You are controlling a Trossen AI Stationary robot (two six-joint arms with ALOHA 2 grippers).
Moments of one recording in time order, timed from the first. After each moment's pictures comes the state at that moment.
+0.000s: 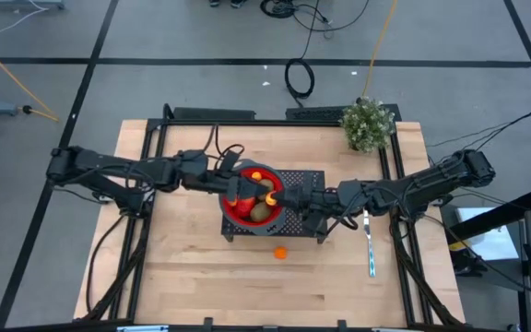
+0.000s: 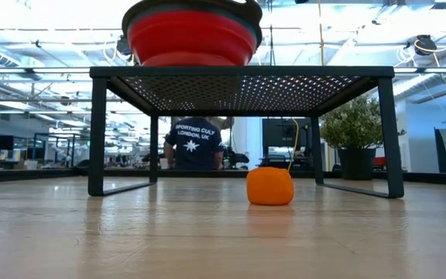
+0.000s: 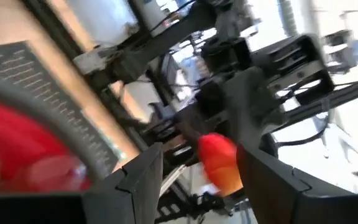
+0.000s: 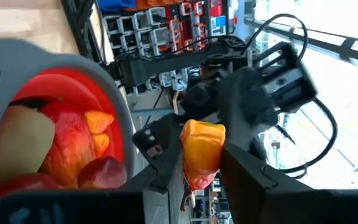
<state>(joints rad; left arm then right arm) -0.04 1.30 0.96 0.28 0.10 -1.06 0.27 1.36 1.04 0.27 0.36 -1.37</state>
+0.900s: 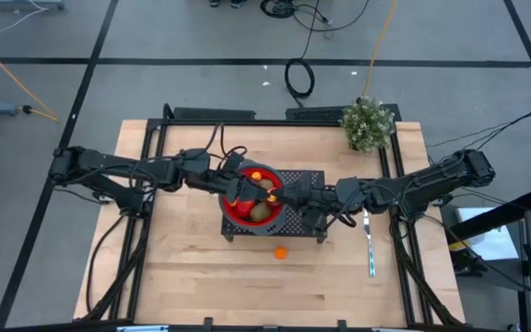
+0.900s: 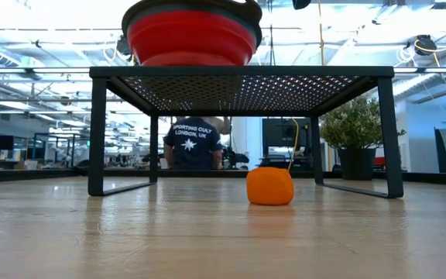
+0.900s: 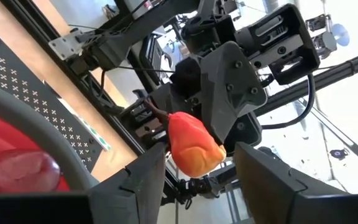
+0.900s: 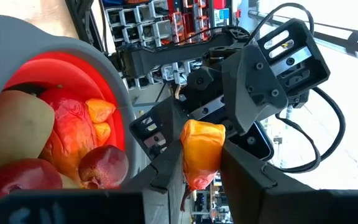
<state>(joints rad) -0.01 1.32 0.96 0.34 0.21 -1.06 0.25 1.36 1.04 0.25 0.37 -1.37</state>
